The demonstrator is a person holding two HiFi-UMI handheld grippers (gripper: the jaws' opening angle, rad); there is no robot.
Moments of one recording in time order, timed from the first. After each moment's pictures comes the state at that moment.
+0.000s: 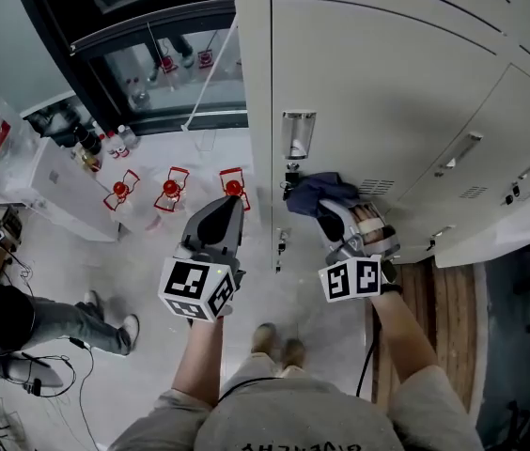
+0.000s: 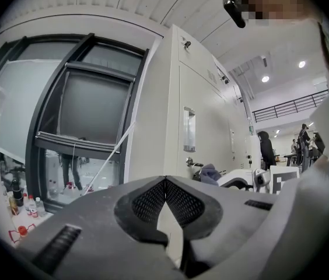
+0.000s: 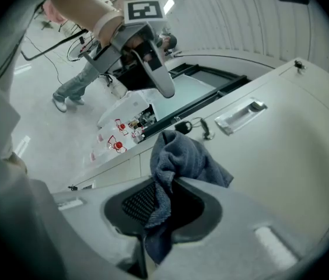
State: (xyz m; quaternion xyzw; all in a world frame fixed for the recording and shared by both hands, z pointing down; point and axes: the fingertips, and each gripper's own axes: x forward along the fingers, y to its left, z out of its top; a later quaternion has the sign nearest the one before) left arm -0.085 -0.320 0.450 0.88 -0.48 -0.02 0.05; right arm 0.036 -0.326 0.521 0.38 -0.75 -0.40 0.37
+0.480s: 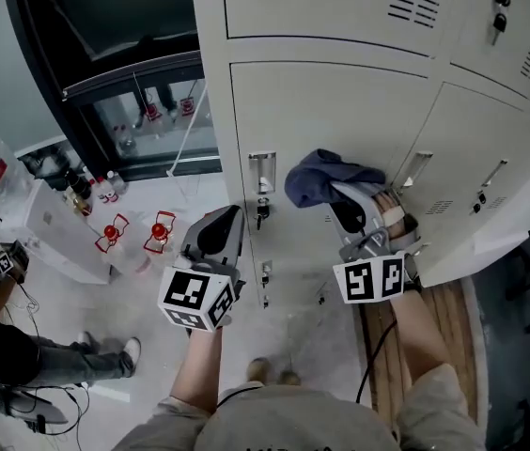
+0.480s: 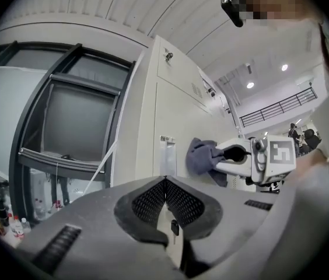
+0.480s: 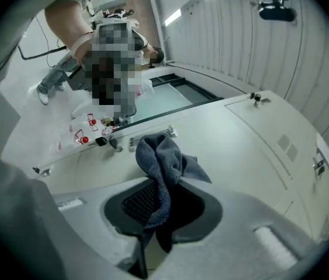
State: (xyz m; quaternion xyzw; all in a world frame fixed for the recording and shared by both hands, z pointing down) left arm -0.038 -0.313 0.376 0.90 -0.44 -0.06 -0.01; right arm 0.091 -0.316 0.357 0.44 -0.68 -0.49 0.31
